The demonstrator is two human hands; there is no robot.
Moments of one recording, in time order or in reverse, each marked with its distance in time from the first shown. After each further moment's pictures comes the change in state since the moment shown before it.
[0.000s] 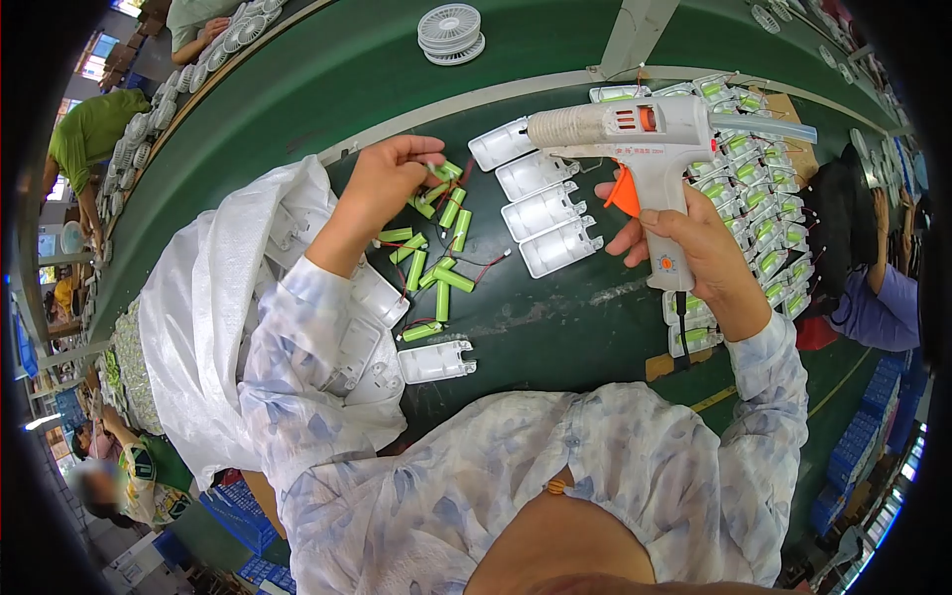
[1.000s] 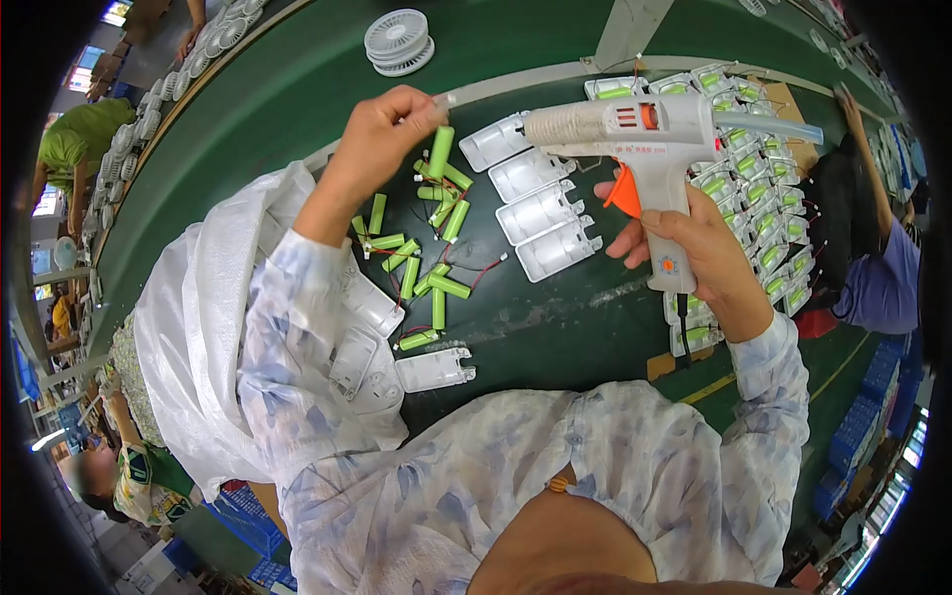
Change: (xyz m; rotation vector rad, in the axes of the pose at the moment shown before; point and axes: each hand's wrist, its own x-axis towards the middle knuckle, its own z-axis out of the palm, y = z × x) left_hand 0.052 0.005 -0.005 0.191 -0.037 0.544; right_hand -0.001 0.004 -0.002 0.012 0.022 0.027
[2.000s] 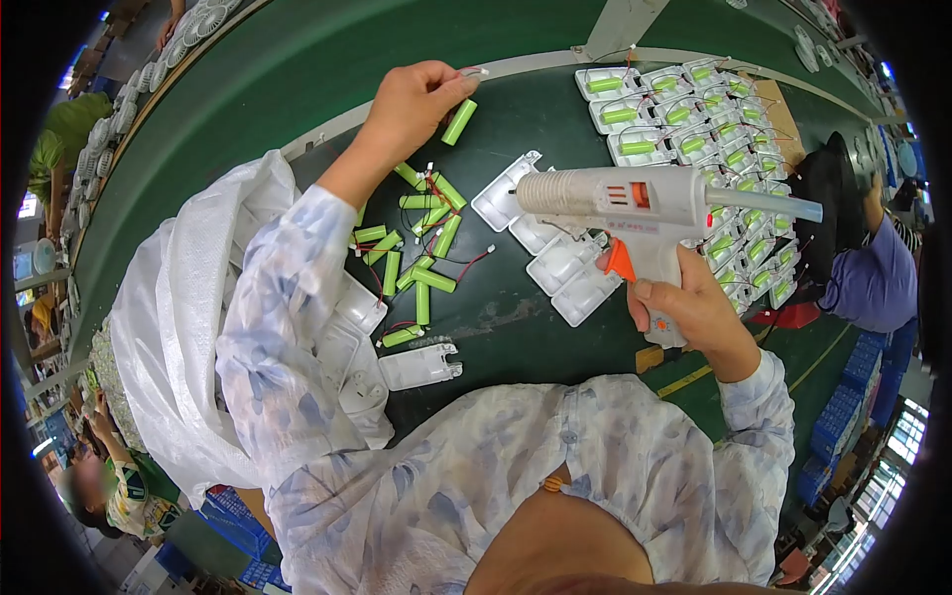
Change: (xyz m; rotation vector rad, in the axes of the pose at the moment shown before) left_hand 0.029 0.003 0.036 -0.015 -0.027 -0.260; right_hand -0.045 0.018 0.005 -0.268 -0.003 0.146
